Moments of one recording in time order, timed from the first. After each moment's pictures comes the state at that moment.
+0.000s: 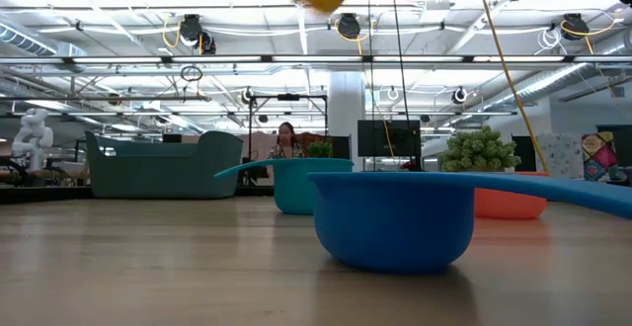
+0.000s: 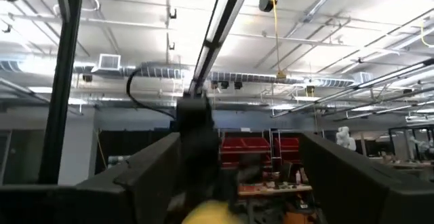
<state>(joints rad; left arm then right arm) 0.02 1.55 1.54 -0.63 -0.15 0.27 0.29 0.73 0.36 1.02 0.43 -0.25</state>
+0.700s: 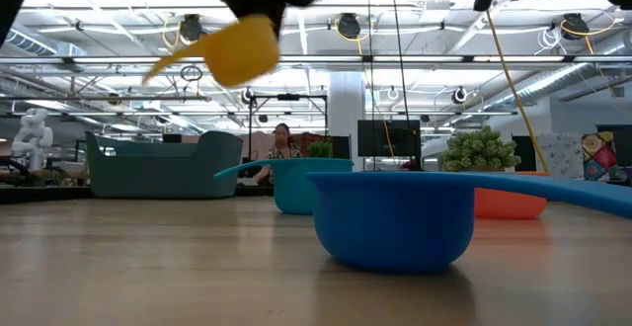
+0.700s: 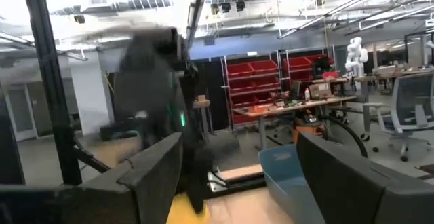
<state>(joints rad) -0.10 1.94 1.93 -1.38 -0.12 0.74 0.20 0.77 0.38 0.69 0.39 0.04</state>
